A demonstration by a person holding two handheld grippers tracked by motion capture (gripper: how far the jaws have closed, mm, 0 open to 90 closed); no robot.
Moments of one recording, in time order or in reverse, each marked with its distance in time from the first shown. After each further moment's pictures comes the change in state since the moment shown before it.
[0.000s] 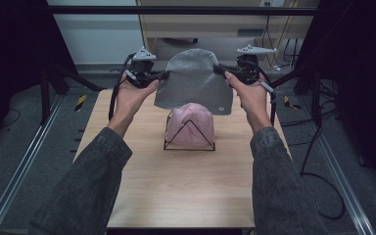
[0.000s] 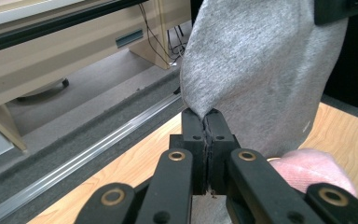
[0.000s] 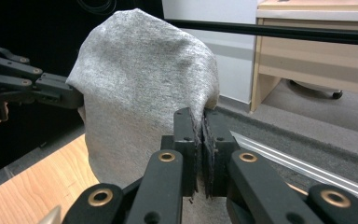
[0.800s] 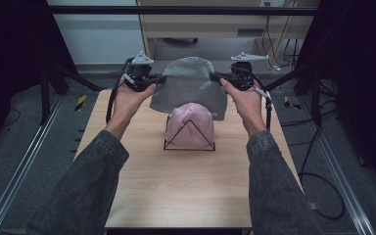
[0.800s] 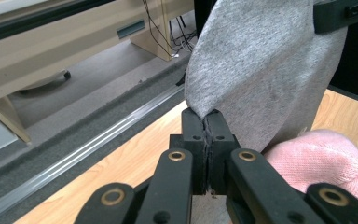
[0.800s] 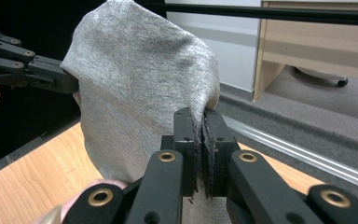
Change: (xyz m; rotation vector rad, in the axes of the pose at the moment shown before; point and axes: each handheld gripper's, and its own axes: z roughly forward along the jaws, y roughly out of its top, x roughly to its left) left arm 0.003 -0.016 0.003 0.030 0.001 0.005; right arm 0.002 -0.020 0.014 0.049 0.003 0.003
